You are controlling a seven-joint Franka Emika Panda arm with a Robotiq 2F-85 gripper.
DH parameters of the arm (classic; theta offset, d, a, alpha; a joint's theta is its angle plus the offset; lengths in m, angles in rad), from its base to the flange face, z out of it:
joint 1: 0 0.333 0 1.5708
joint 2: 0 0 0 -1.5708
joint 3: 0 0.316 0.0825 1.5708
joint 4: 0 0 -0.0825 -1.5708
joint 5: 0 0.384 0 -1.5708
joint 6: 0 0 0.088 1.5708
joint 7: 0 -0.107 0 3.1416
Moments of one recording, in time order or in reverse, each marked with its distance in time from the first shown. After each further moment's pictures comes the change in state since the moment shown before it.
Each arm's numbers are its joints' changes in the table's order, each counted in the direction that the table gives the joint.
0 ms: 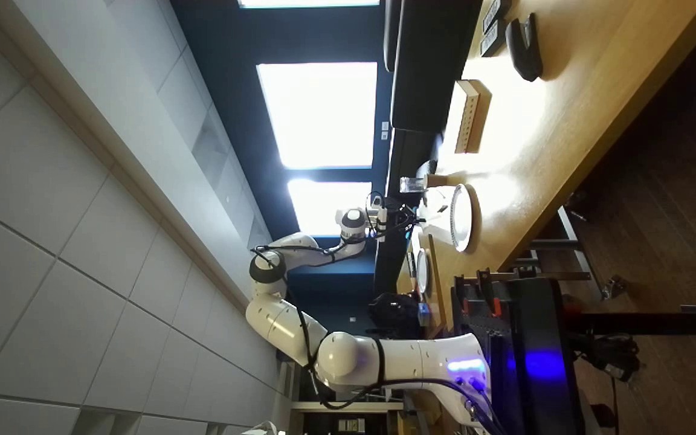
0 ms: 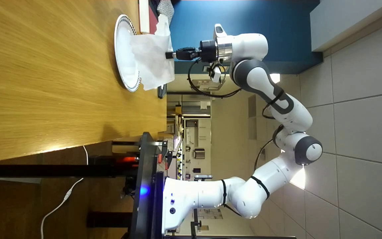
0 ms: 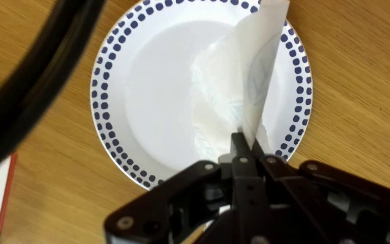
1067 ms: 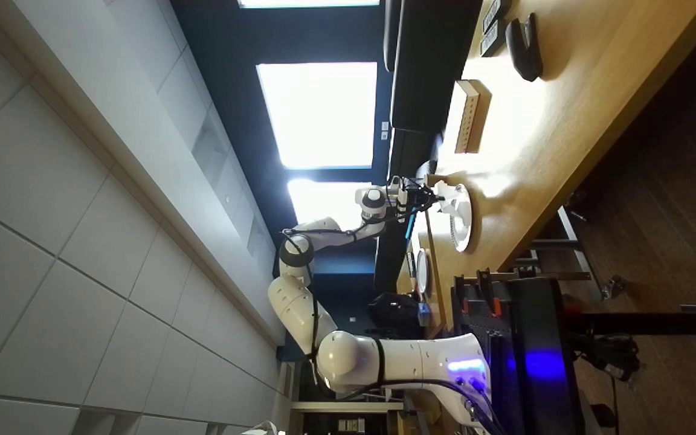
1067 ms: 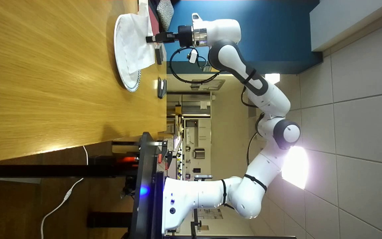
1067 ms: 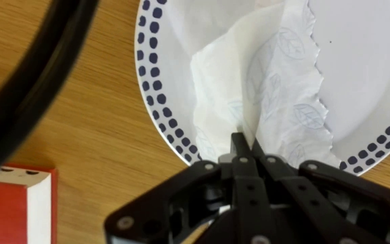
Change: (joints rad) arm 0.017 -0.299 -0.102 0.318 -0.013 -0.002 -0.095
